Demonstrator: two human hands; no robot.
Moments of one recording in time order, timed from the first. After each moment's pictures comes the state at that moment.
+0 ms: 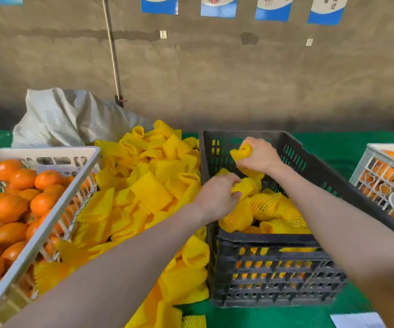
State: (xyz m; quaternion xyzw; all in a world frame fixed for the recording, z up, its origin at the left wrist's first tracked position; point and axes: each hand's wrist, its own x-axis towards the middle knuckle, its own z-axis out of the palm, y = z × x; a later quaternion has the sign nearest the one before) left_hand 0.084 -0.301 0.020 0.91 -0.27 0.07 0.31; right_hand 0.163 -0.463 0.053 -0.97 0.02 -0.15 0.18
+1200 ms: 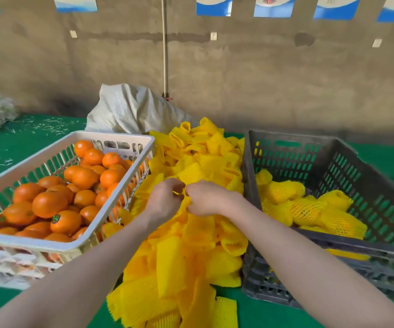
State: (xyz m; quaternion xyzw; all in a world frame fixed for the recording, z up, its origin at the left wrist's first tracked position) left_hand 0.041 -0.129 0.000 0.93 -0.01 0.12 0.36; right_hand 0.058 -0.250 0.035 -0.95 -0.31 0.06 -0.02
